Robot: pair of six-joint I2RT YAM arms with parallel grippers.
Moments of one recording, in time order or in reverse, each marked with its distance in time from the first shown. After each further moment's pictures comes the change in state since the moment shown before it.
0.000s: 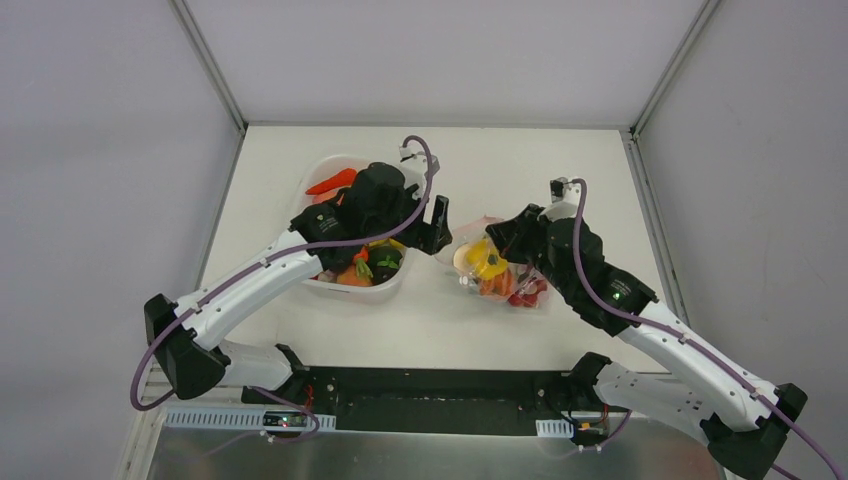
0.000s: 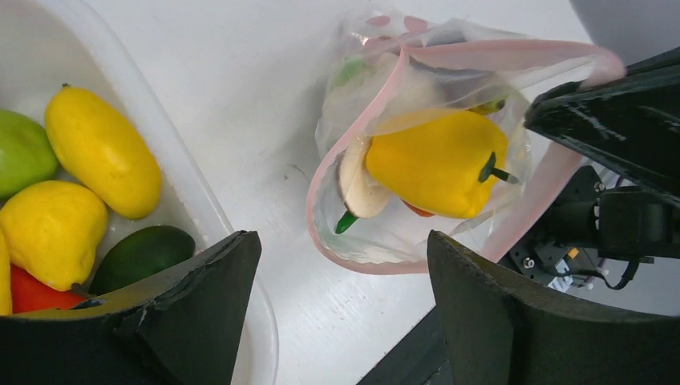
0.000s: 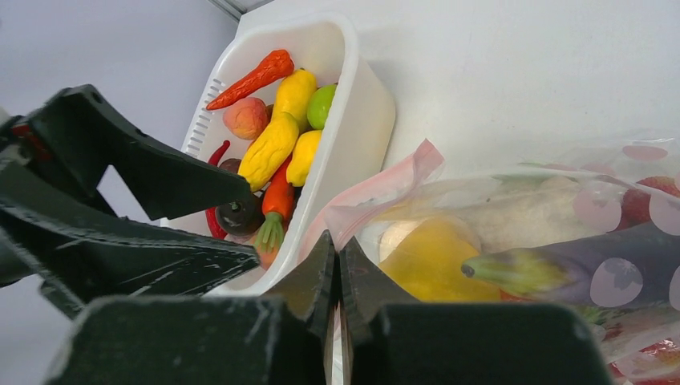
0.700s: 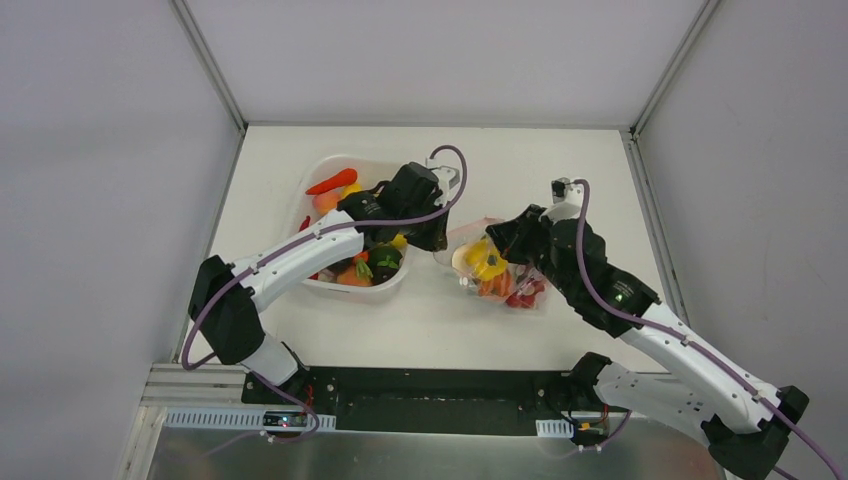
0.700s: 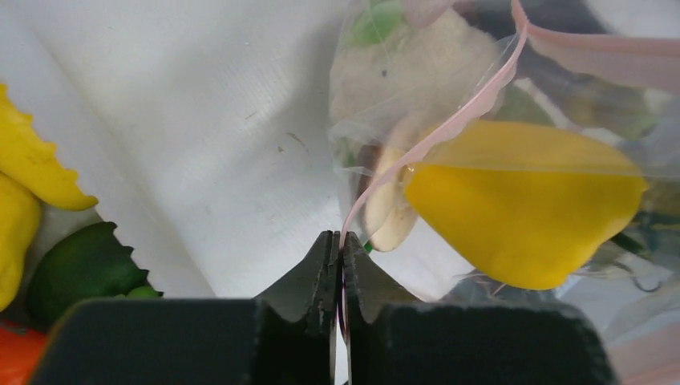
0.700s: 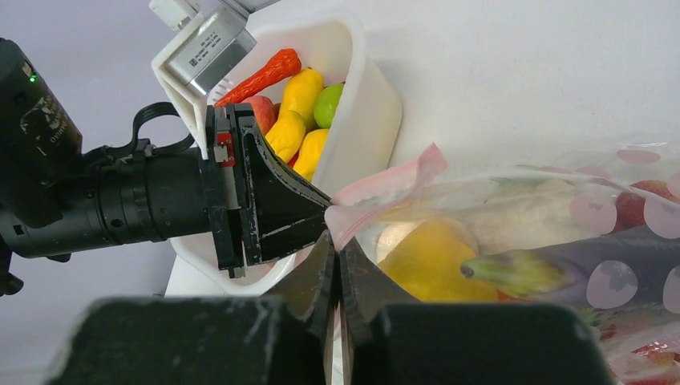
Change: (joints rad) left arm 0.015 0.258 0.053 -0.059 0.061 -0.041; right arm 0.000 -0.011 0.000 -0.002 -0.018 0.000
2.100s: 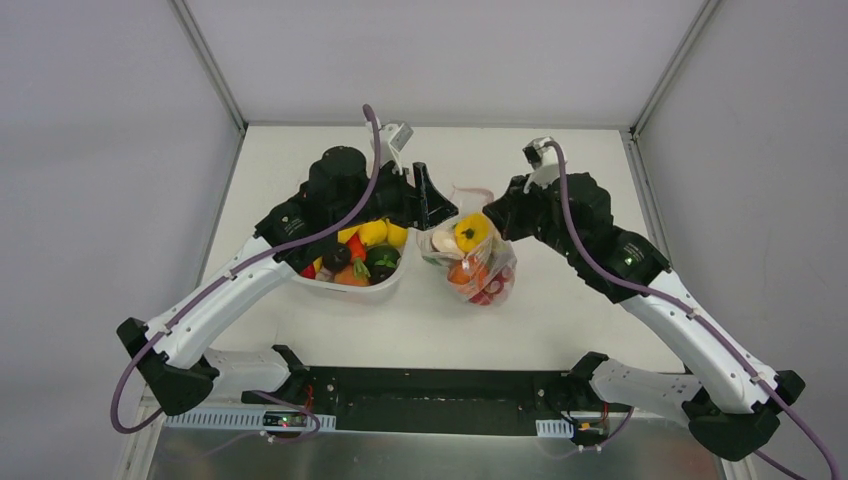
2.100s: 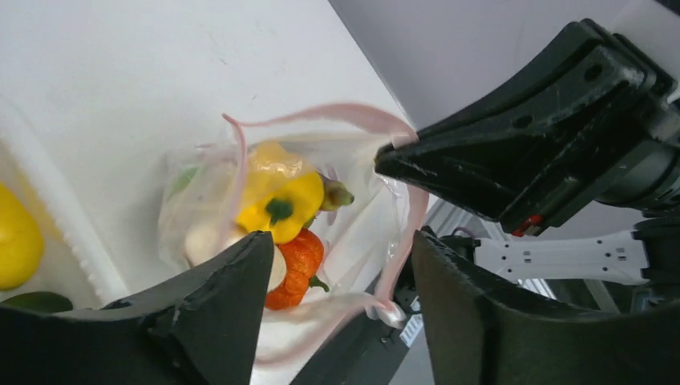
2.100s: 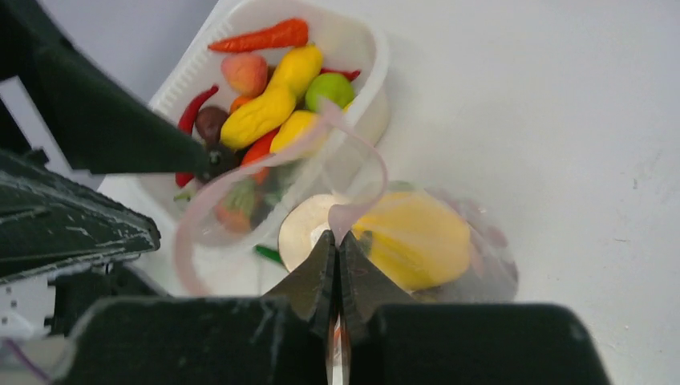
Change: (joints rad) left arm 0.029 -0.334 0.009 0.203 0.103 -0.206; right arm -0.067 0.188 0.360 -0.203 -0.146 -0.354
